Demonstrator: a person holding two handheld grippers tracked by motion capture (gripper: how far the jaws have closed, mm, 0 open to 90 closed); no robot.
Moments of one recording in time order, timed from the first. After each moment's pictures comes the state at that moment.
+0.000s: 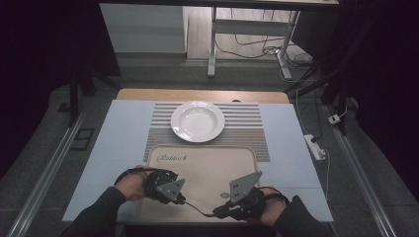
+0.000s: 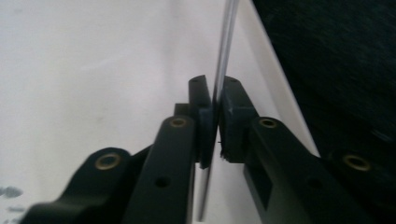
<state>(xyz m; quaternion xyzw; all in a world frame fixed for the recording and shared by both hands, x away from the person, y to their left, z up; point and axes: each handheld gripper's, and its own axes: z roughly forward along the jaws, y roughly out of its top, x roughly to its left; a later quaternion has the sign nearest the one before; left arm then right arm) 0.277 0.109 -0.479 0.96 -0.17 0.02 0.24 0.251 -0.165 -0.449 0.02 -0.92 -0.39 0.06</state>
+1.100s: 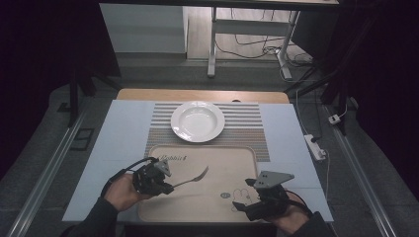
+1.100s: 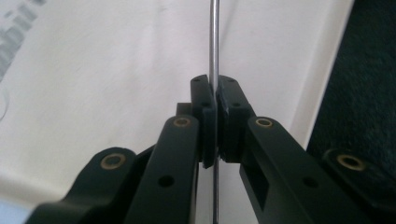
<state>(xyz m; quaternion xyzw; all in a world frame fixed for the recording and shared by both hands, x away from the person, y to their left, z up) 0.283 0.144 -0.475 0.95 0.23 -0.02 0.23 0.243 -0.218 -0.447 -0.23 -0.88 -0.39 -0.10</state>
